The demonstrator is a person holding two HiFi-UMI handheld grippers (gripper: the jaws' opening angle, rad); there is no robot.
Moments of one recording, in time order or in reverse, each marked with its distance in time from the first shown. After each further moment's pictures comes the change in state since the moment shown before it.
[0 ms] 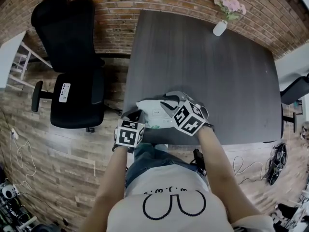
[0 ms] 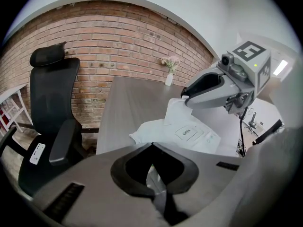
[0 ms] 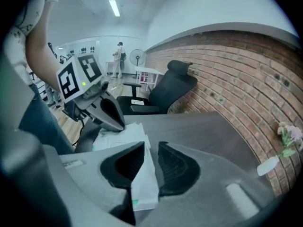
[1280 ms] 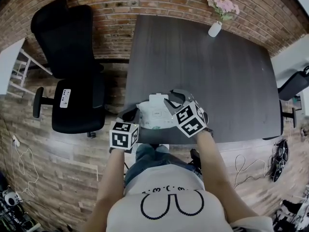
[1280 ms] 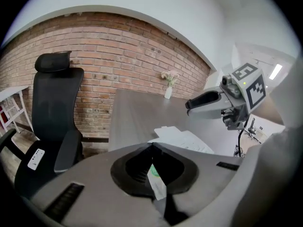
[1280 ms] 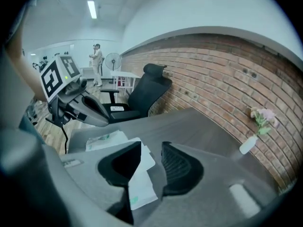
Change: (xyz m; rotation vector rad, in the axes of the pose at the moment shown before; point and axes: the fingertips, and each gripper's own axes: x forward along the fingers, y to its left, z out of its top) left arm -0.035 0.011 0.034 -0.009 -0.137 -0.020; right arm -0.027 -0.027 0.006 0.198 -0.032 -0.231
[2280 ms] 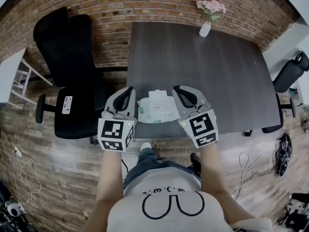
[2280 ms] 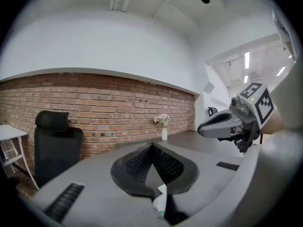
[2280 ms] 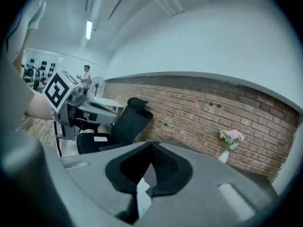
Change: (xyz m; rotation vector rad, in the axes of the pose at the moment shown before) left arm -0.109 -0.038 0.135 0.260 -0.496 0.009; right arm -0.131 0.006 0.079 0.086 -0.365 -0.266
